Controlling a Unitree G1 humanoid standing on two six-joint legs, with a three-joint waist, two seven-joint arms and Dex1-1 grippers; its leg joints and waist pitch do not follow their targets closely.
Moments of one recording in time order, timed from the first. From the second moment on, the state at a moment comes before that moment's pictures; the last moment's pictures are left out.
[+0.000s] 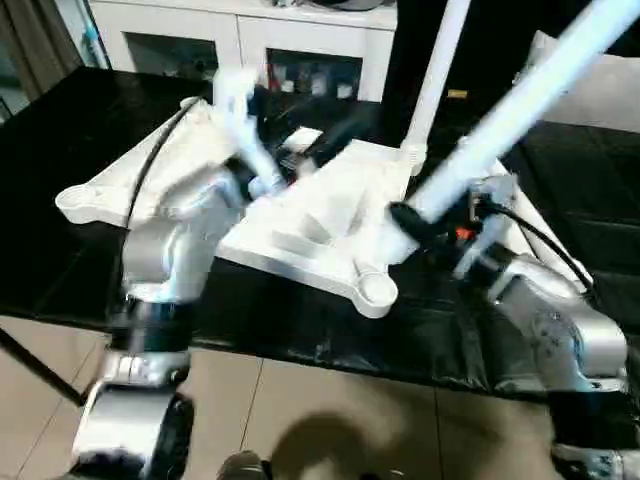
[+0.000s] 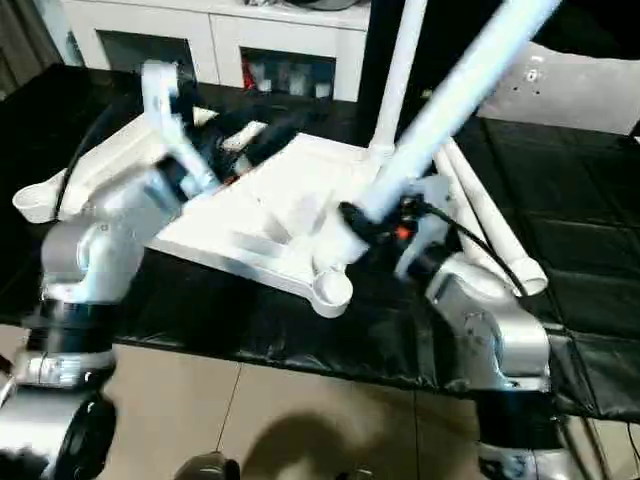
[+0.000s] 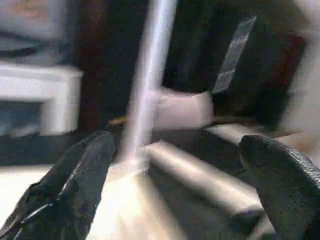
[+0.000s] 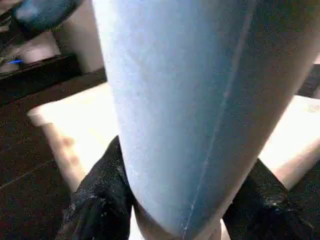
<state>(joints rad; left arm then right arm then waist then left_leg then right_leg) -0.67 0.19 0.04 0.15 -0.40 0.45 -0.46 -0.35 -0.24 -0.10 -0.03 0.42 0.53 0.45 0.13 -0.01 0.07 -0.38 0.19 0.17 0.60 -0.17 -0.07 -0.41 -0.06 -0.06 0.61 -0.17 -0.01</state>
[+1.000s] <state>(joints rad) -0.16 0.18 0.07 -0.23 -0.21 0.42 -0.16 -0.11 -0.11 -0.08 -0.26 0.31 0.48 0.18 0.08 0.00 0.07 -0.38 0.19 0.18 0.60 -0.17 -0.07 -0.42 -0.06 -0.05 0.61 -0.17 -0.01</state>
